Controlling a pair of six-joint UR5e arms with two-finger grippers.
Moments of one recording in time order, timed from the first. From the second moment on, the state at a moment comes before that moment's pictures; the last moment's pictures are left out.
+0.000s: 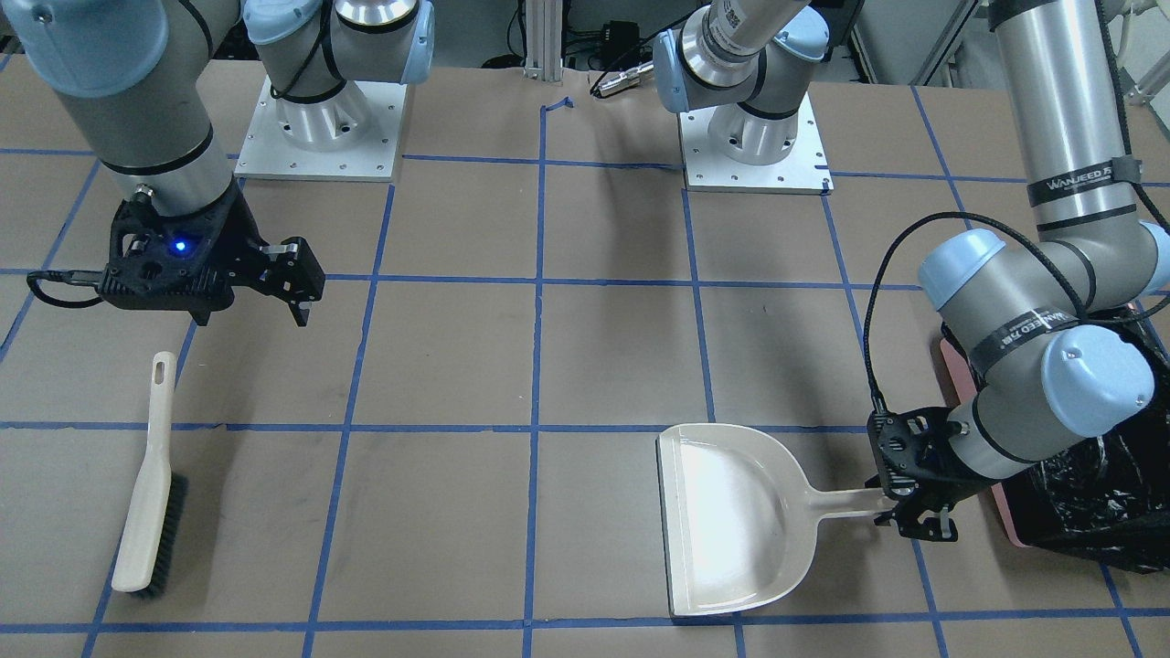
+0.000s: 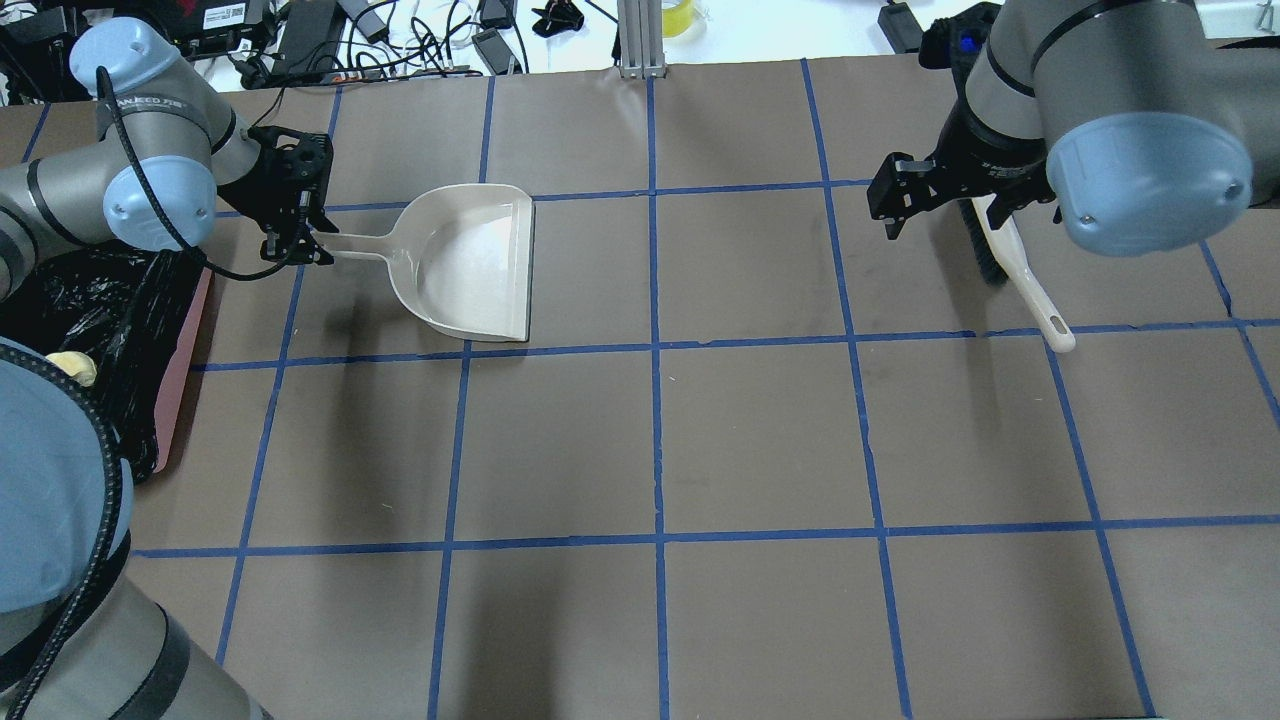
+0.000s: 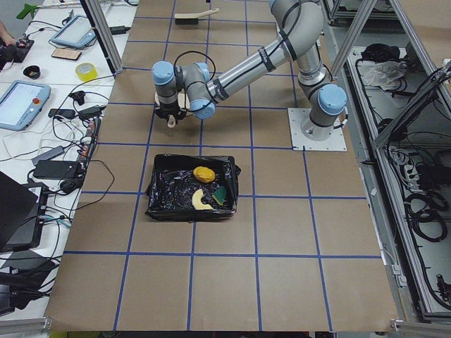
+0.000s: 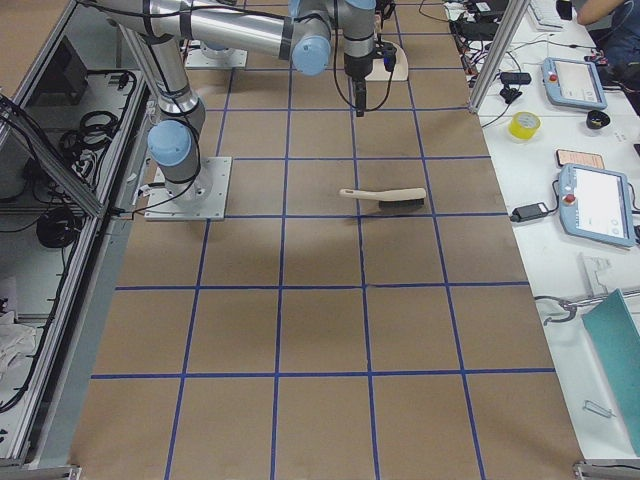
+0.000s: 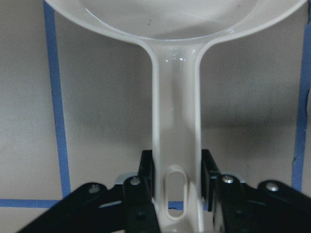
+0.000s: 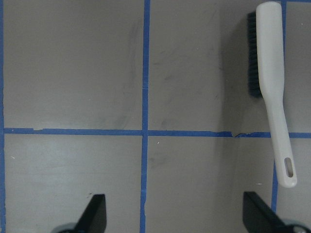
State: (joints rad) left arm -1.28 -2.08 -1.58 -1.03 1.46 1.86; right arm 1.54 -1.52 1.72 -1.87 -1.60 -0.07
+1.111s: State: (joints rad) left arm -1.45 -1.82 -1.54 -1.20 1.47 1.16; right arm 1.54 -1.70 1.72 -1.68 -1.49 -0.06
